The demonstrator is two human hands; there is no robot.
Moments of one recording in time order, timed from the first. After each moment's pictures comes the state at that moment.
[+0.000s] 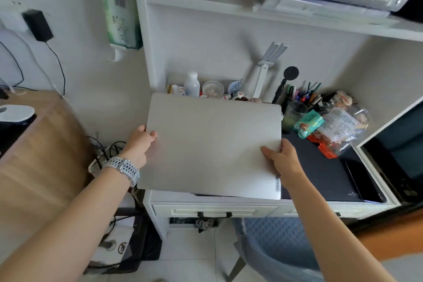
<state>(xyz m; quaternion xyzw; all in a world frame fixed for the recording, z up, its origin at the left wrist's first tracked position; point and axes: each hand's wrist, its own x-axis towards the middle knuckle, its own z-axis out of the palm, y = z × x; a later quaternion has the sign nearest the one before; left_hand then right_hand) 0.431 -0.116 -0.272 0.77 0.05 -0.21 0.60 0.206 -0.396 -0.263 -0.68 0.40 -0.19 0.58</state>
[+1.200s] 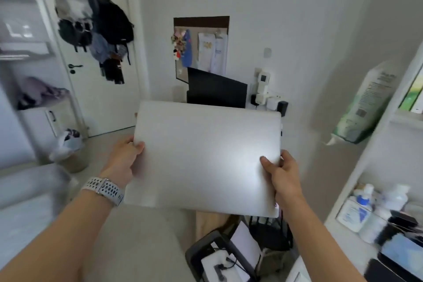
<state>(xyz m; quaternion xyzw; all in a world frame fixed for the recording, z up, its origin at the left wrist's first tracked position) 0.211 0.340 -0.095 0.64 0.29 0.24 0.67 0.299 0.008 -0.120 -0.65 -0.05 -0.02 0.75</state>
